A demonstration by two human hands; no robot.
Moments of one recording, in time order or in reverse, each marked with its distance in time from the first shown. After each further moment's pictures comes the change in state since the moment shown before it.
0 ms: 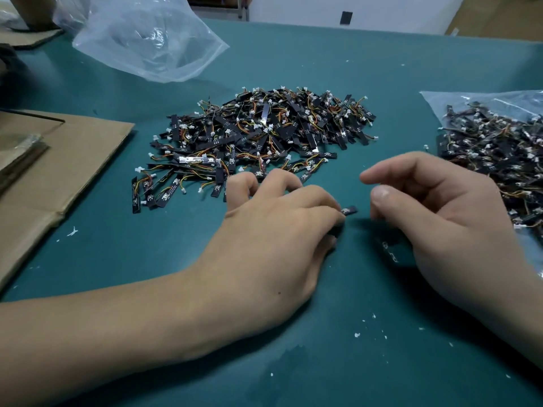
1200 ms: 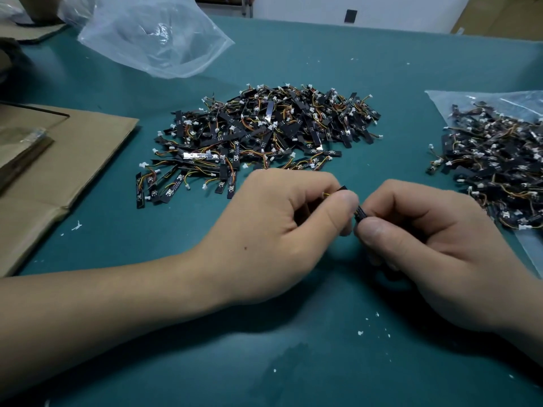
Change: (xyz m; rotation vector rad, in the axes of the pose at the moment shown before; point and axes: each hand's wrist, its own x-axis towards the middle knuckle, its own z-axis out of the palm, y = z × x) left_hand 0.008 -0.005 -0.004 -0.731 0.096 -0.041; right_hand -0.005 -0.012 -0.002 -0.076 -0.314 -0.104
